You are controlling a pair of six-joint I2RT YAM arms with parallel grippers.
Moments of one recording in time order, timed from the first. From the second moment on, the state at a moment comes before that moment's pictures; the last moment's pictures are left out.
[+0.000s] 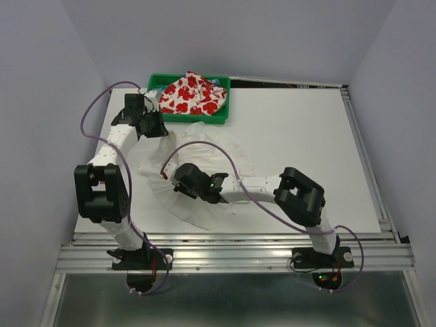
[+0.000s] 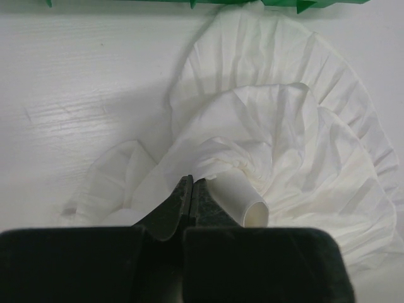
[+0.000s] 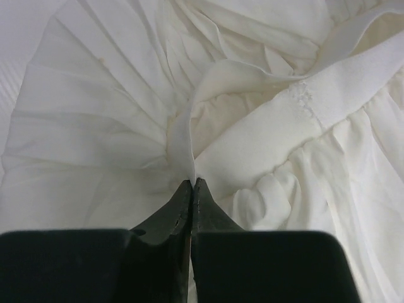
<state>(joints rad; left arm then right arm) -0.03 1.67 1.31 -0.45 0.31 -0.12 1.15 2.08 1.47 -0.11 0.27 -0.16</state>
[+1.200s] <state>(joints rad) -0.21 1.60 1.49 -0.15 0.68 0.50 0.27 1.62 1.58 -0.21 -0.04 -0.47</state>
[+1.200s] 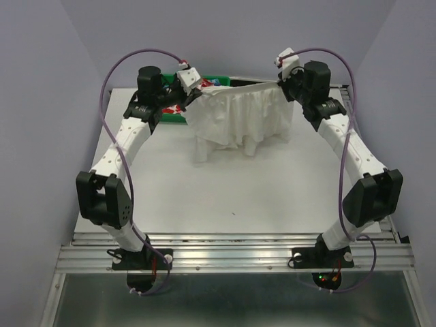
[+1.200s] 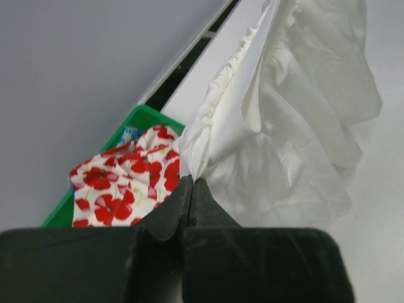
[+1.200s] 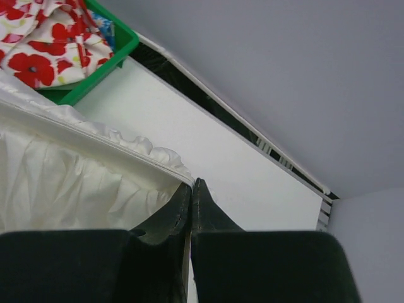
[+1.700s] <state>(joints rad) -0.37 2.02 1.91 0.31 0.57 0.26 0.05 1.84 1.87 -0.06 0.04 -0.47</state>
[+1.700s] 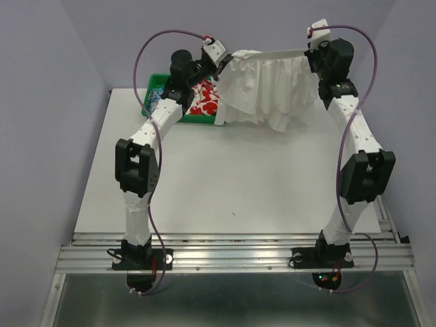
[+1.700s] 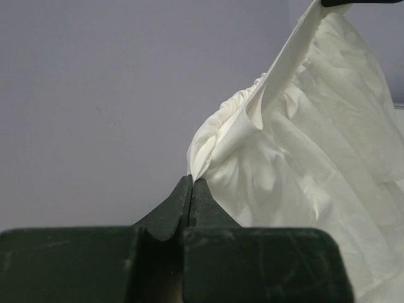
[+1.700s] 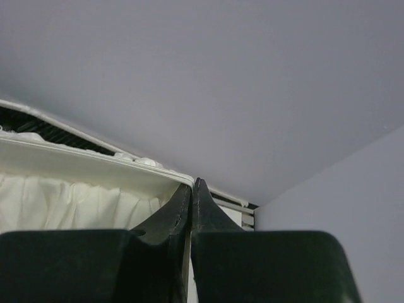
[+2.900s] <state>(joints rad) -0.44 2.08 1.33 0.50 0.62 0.84 -0.01 1.65 0.82 0.55 -0.23 -0.78</state>
